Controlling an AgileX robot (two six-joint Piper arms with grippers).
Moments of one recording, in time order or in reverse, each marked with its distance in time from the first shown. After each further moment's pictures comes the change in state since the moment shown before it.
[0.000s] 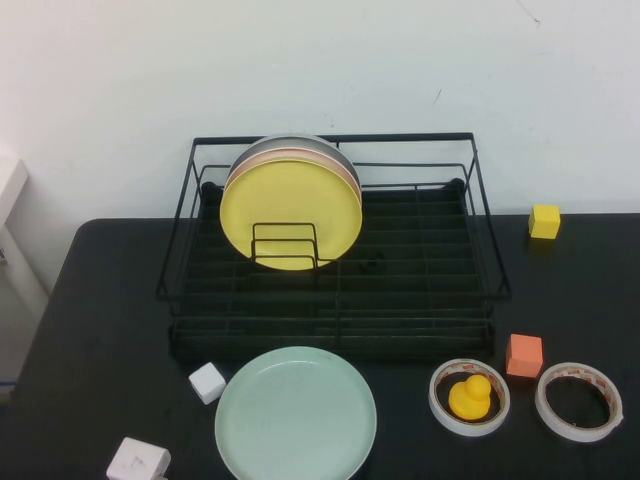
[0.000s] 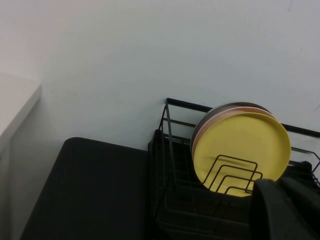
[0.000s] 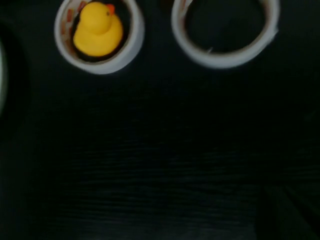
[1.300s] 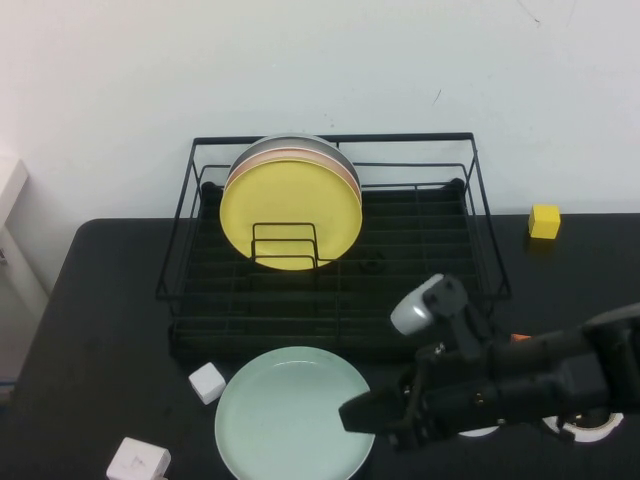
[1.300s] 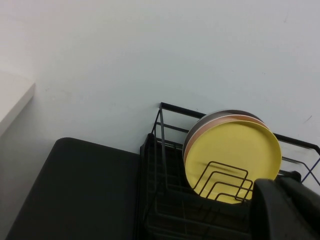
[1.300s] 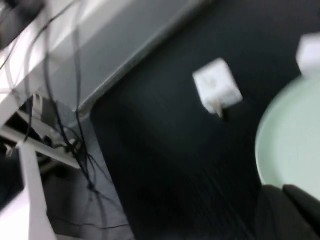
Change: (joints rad) right arm 0.591 0.708 -0.473 1.148 0.304 -1.293; left arm 0.000 0.000 0.000 -0.027 -0.017 -0.027
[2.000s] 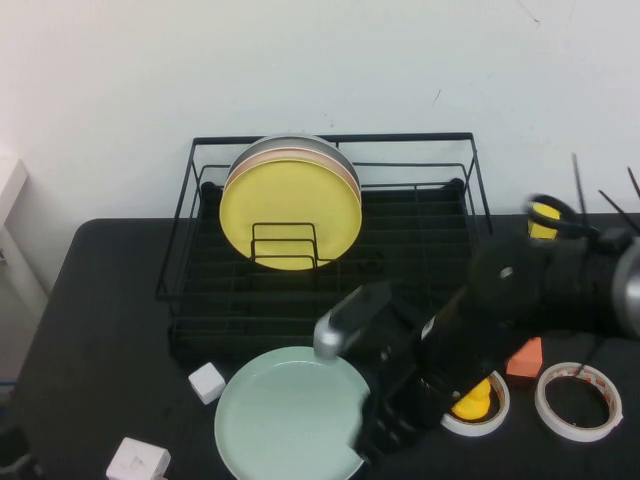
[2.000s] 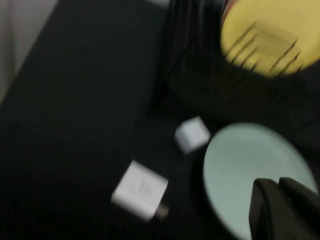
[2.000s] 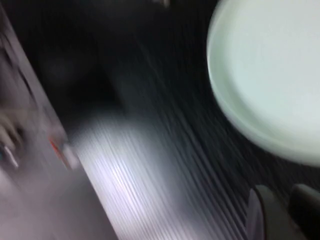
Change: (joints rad) right arm 0.130 0.104 -0.364 -1.005 -0.043 0.934; left arm 0.000 0.318 -0.093 -0.011 0.245 -0.085
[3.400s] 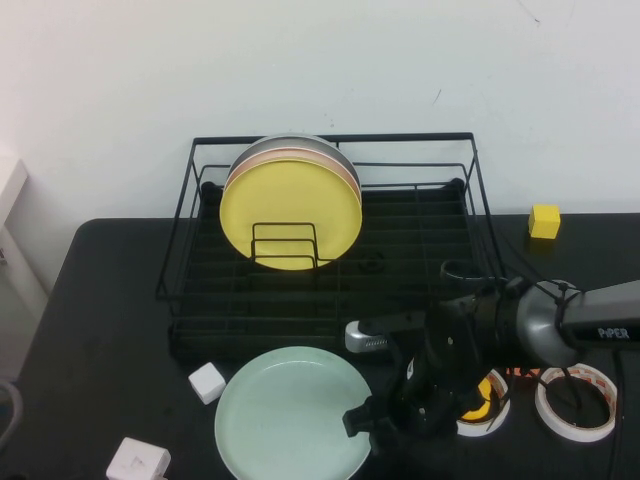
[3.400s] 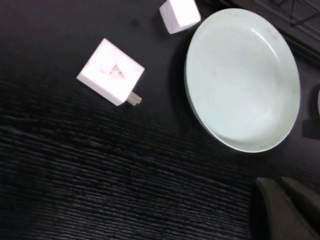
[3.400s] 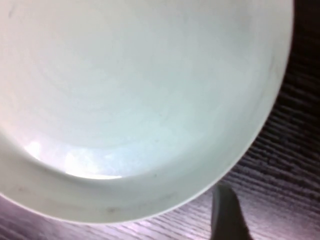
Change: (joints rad) right arm 0.017 0.258 -0.049 -0.421 -0.261 0.895; left arm 0.000 0.177 -0.054 -0.201 0.237 0.063
